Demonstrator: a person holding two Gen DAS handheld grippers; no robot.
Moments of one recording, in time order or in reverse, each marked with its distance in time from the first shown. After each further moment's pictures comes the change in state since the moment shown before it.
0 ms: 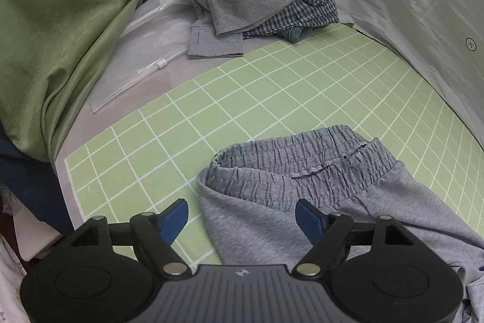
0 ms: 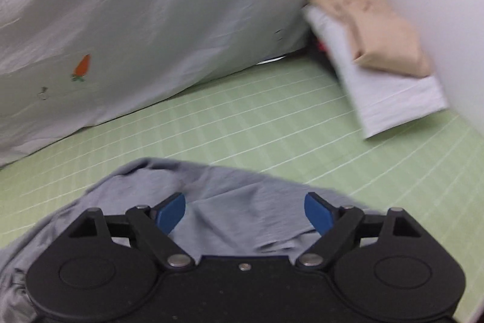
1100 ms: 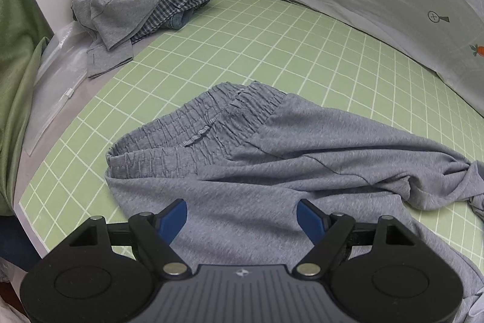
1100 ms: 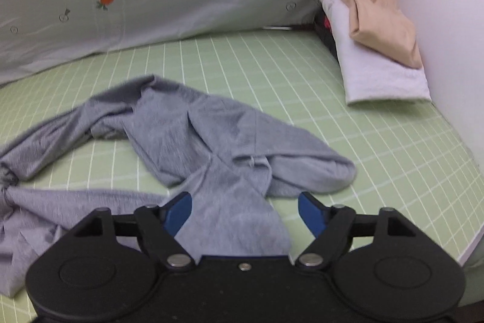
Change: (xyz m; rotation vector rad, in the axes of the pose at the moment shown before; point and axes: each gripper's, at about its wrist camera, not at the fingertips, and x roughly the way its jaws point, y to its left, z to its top) left arm -0.024 -0.073 -0.037 0.342 0.038 -0.147; right arm -0.057 0.008 -0.053 -0.212 0.049 -0.104
